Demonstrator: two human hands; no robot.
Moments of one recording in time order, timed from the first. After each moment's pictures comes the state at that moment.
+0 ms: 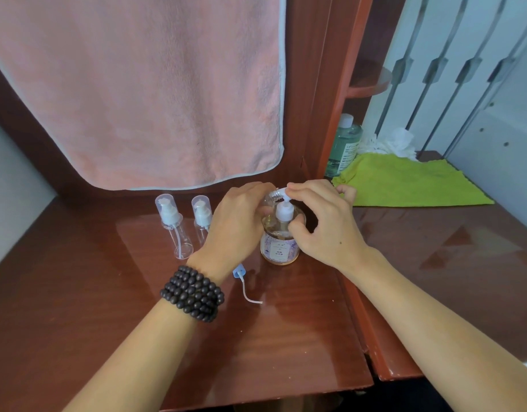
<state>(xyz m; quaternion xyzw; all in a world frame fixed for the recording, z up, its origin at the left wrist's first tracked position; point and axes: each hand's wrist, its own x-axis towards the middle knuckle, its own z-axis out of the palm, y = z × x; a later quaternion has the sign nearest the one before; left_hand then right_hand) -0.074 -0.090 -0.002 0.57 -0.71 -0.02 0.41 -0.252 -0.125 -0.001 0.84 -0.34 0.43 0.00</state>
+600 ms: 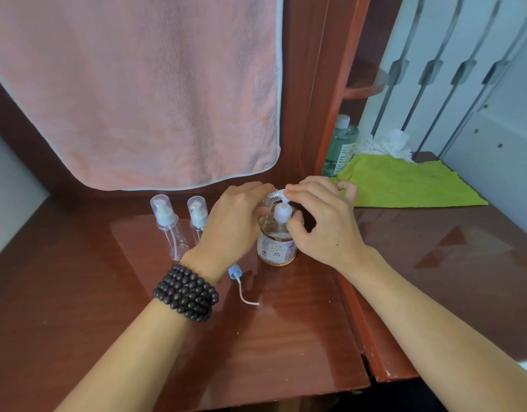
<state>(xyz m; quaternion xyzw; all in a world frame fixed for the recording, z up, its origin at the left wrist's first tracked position) -0.071 -0.094 0.000 0.55 -0.74 -0.02 0.39 -0.253 -0.129 0.002 0.83 -0.31 0.45 0.09</state>
